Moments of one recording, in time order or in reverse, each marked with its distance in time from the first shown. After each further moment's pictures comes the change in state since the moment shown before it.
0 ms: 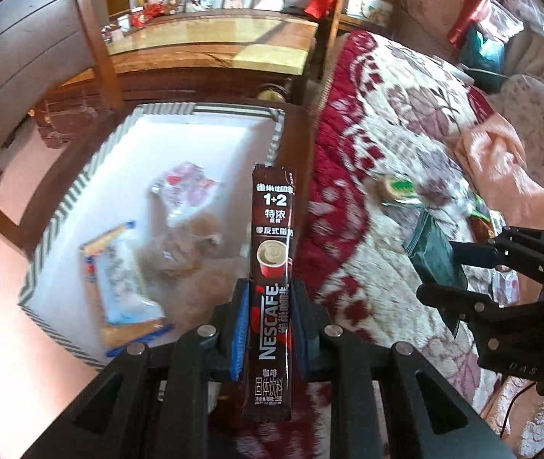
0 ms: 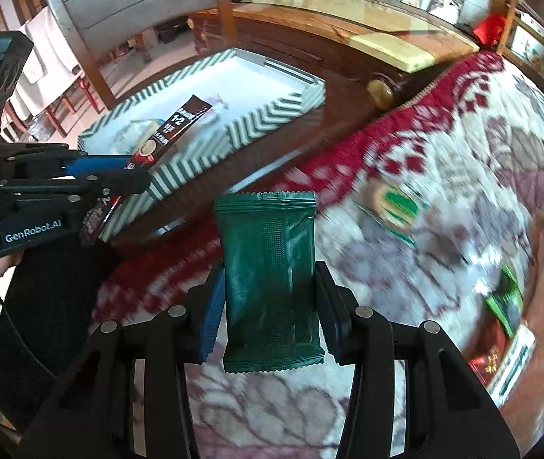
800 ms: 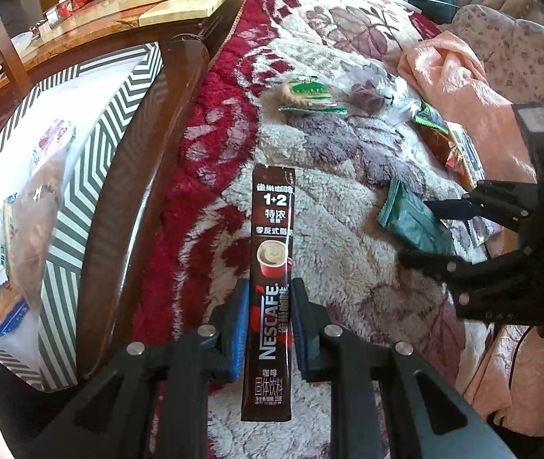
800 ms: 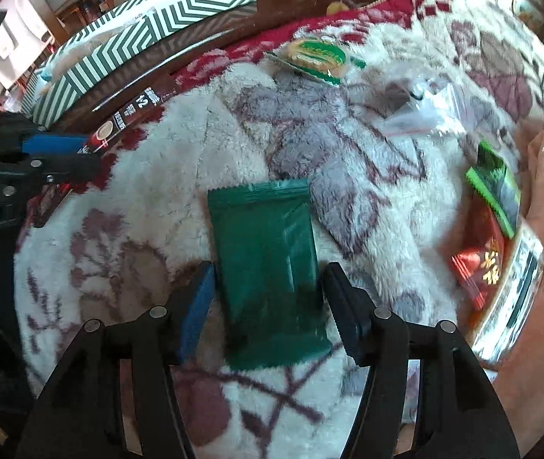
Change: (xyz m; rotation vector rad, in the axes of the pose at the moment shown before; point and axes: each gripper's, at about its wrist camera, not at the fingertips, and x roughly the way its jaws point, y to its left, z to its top) left arm 0.049 -0.089 -0.039 0.159 0.165 -0.136; right arm 0.026 -0.074 -0.091 0.032 0.165 -0.068
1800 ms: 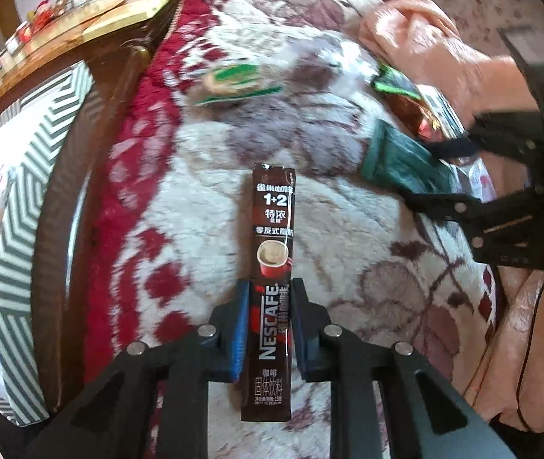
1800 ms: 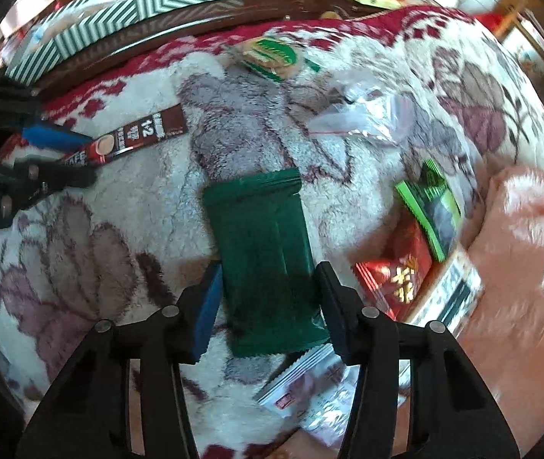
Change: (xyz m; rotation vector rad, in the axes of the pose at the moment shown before) left arm 0.022 -0.045 0.011 0.120 0.047 -0.017; right arm -0.015 -0.034 -0.006 -0.144 0.028 -0.132
